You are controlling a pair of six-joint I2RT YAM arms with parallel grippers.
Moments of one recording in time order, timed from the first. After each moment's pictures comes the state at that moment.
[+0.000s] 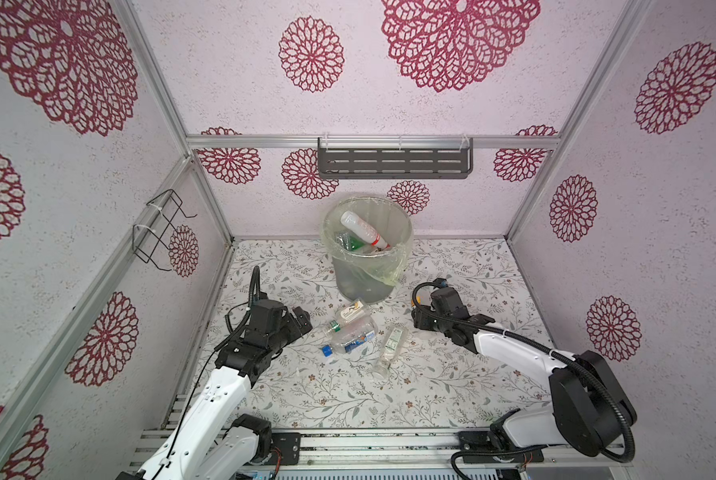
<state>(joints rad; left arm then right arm) -0.28 0.90 0.70 -0.54 -0.06 -0.76 0.53 1.36 0.75 -0.16 0.08 0.57</state>
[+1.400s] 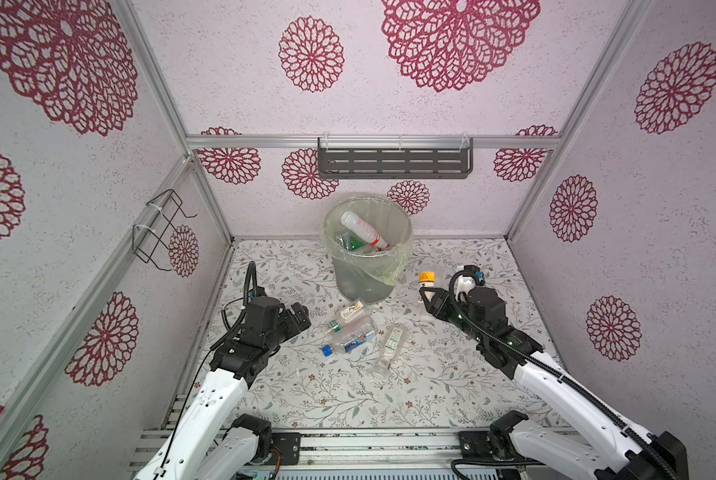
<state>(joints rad) -0.28 0.88 0.73 -0.55 -0.07 -0.73 0.53 0.98 0.76 -0.12 -0.01 0.76</state>
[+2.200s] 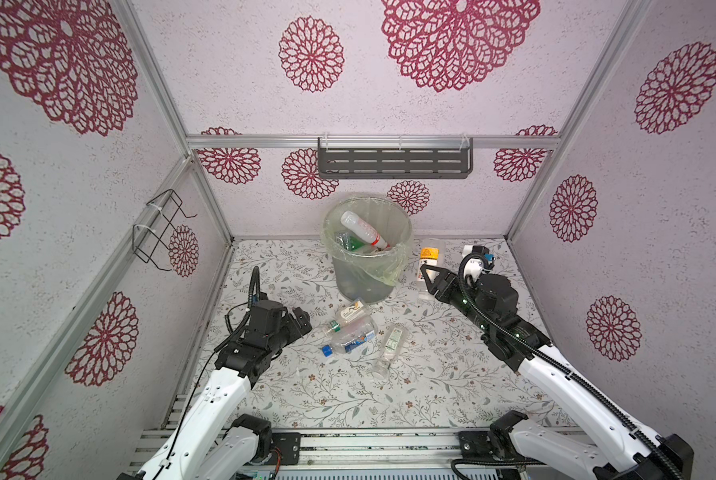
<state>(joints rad) -0.28 0.90 0.67 -0.53 -0.05 -0.75 0.53 0.99 0.87 -0.05 -0.01 0.76</state>
